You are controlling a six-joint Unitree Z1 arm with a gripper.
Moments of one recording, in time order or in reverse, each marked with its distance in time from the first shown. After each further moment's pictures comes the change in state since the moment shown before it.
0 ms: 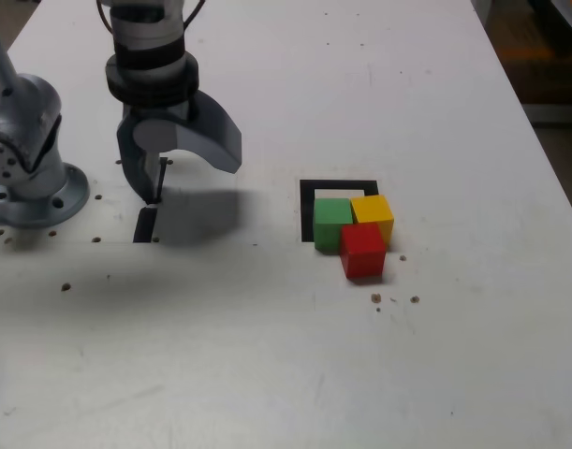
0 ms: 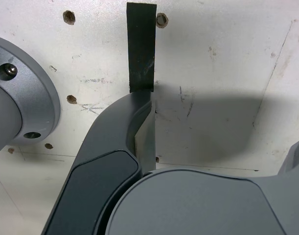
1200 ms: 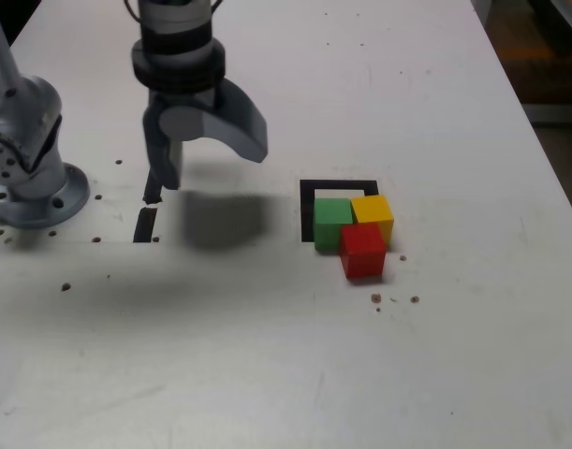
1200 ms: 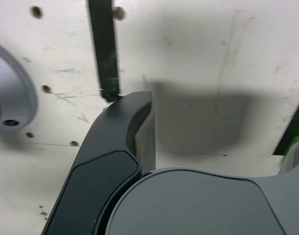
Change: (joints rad) arm -0.013 0.061 -0.144 0.074 0.003 0.003
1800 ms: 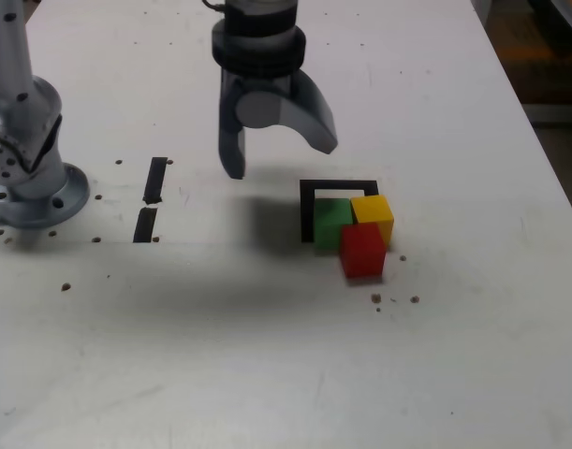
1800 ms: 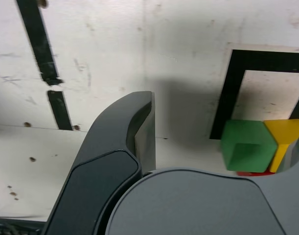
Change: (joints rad) arm 0.000 0.207 -0.321 0.138 -0.012 0.002
